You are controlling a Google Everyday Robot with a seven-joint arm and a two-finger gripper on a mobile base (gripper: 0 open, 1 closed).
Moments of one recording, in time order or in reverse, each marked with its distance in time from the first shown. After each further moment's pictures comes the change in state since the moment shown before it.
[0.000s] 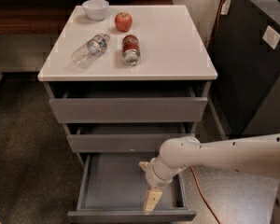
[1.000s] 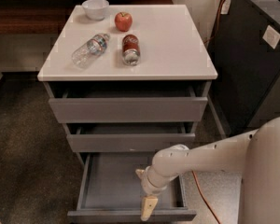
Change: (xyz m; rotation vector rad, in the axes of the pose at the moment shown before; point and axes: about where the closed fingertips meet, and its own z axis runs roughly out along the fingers) arm 0.012 0.007 0.052 -0.018 0.038 -0.025
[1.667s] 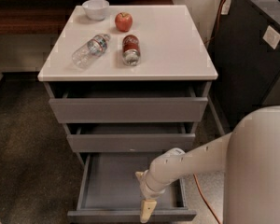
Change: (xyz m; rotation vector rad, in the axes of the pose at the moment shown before) arm 0.006 0.003 0.016 0.025 0.036 0.000
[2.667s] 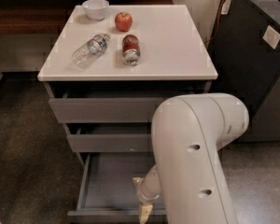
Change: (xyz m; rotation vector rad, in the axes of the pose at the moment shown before) arm 0.029 -0.020 0.099 0.026 0.046 -0.090
